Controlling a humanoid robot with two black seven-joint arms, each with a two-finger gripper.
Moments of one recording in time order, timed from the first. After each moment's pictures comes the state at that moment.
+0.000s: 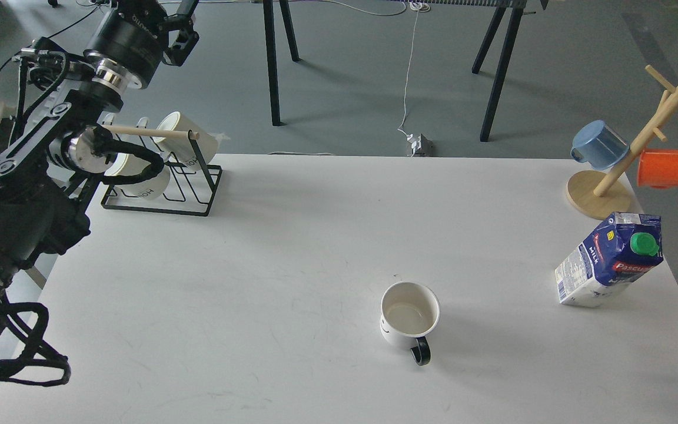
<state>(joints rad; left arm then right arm) -0.90 0.30 -0.93 -0.74 0.46 -0.31 -0.37 -0.44 -0.94 1.10 1.26 0.77 0.49 0.12</state>
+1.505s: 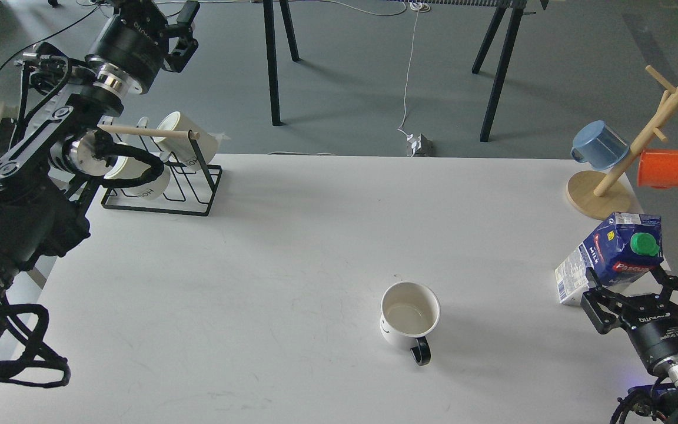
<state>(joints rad) -0.89 0.30 -0.92 -0.72 0.46 -0.31 -0.36 -0.24 -0.53 1.16 1.28 0.61 0.49 0.14</state>
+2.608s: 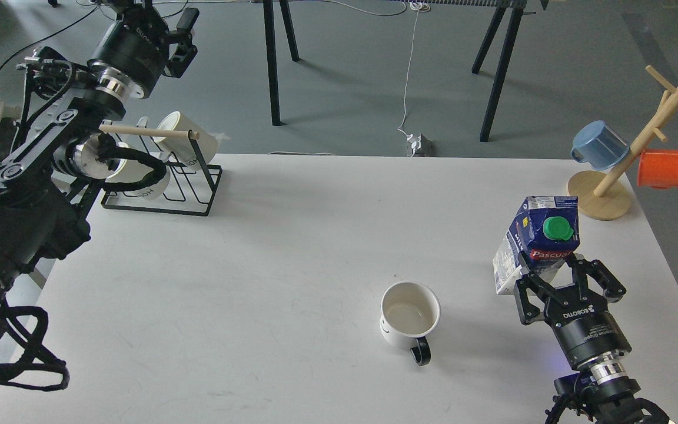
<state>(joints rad) -0.89 0.30 -0.90 -0.72 0.47 -0.27 -0.36 -0.25 -0.32 1.13 1.44 0.33 0.49 0.16</state>
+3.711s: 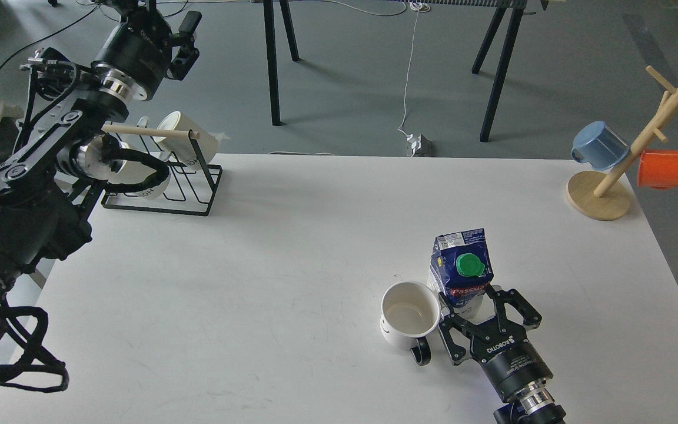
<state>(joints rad) -0.89 0.30 -0.87 -0.72 0.47 -0.26 -0.36 -0.25 -0.16 1.01 1.36 0.13 0.49 0.15</state>
